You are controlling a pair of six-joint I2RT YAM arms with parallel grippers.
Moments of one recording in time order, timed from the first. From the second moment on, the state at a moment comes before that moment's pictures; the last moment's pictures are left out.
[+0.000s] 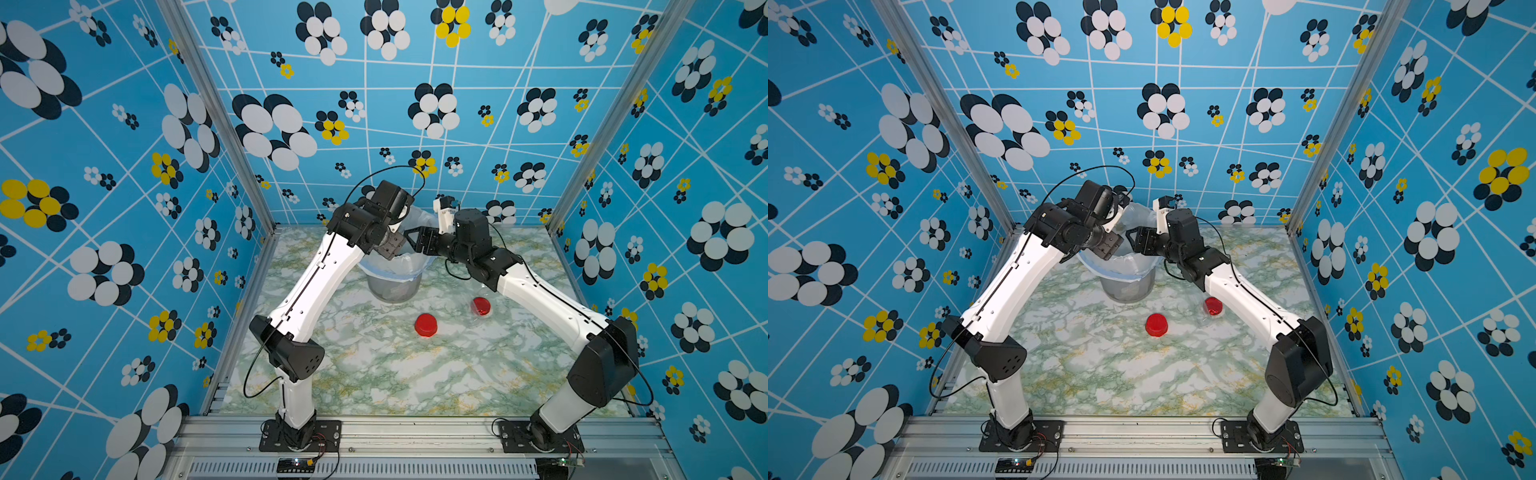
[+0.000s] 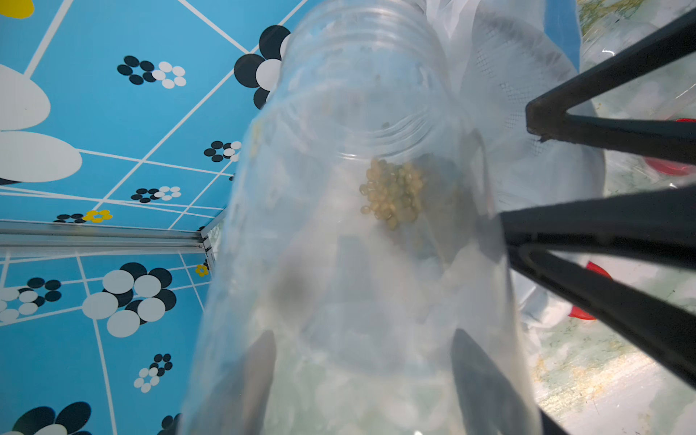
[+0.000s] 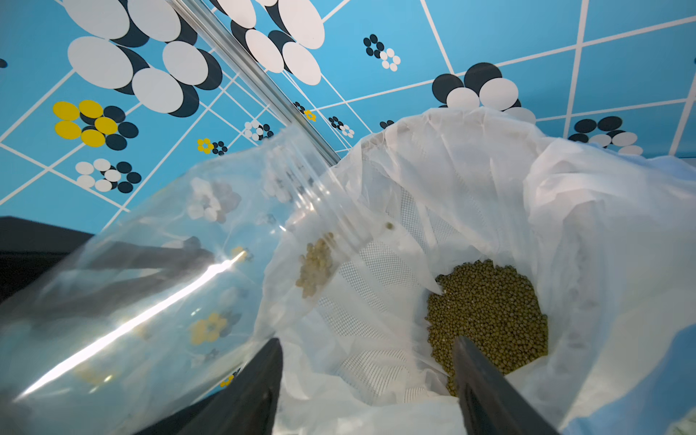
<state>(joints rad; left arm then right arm) -0.61 1.87 2.29 -1.31 -0.33 0.19 0.58 1.65 1.50 -0.16 -0.19 0.53</state>
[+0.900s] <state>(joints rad) -0.55 2.02 2.45 -1.53 -0.17 0.14 0.58 1.65 1.52 -0.18 -0.18 0.53</state>
